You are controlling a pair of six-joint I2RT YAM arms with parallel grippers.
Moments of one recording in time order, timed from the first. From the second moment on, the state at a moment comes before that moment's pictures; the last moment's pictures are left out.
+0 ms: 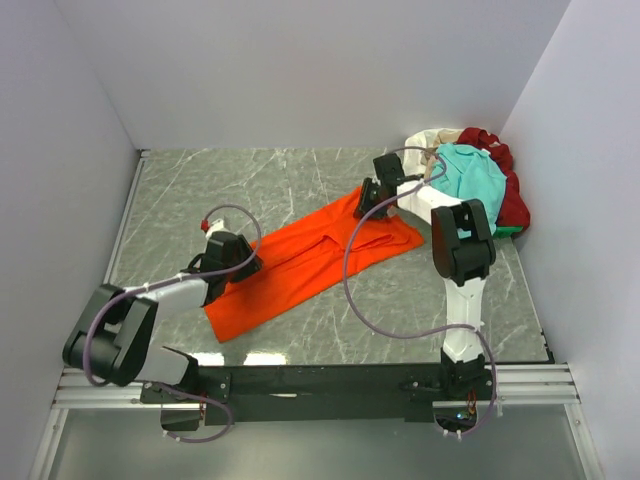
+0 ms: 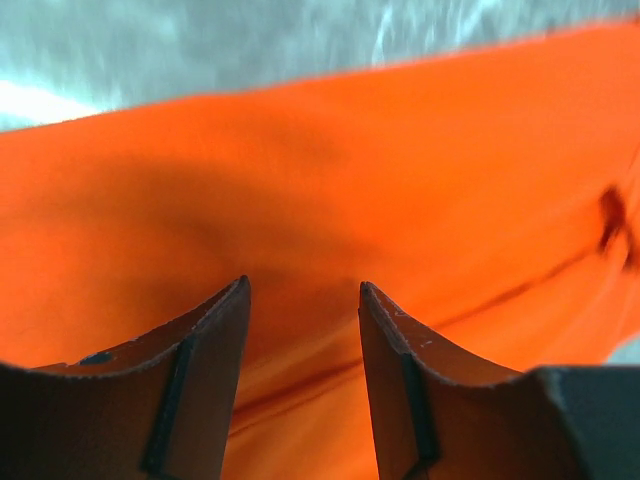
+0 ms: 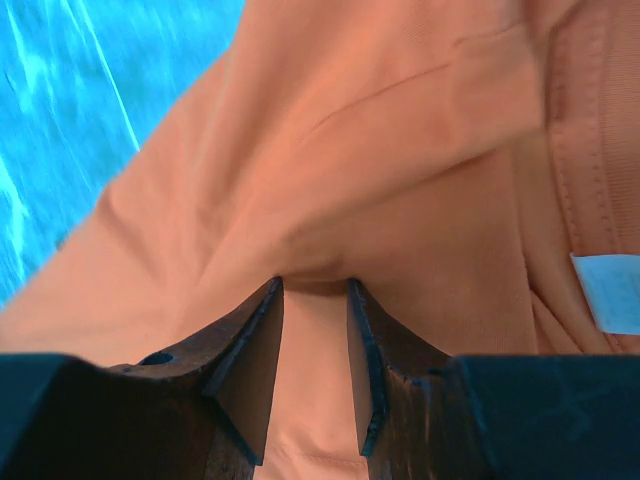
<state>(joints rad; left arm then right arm) -0.35 1.39 0.49 0.19 -0.09 -0.77 0.27 2.13 1.53 -0.38 -0.16 0.52</state>
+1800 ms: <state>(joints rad) -1.20 1.08 0.34 -0.10 -0.36 -1.35 0.23 2.46 2.14 -0.72 -0.18 0.41</state>
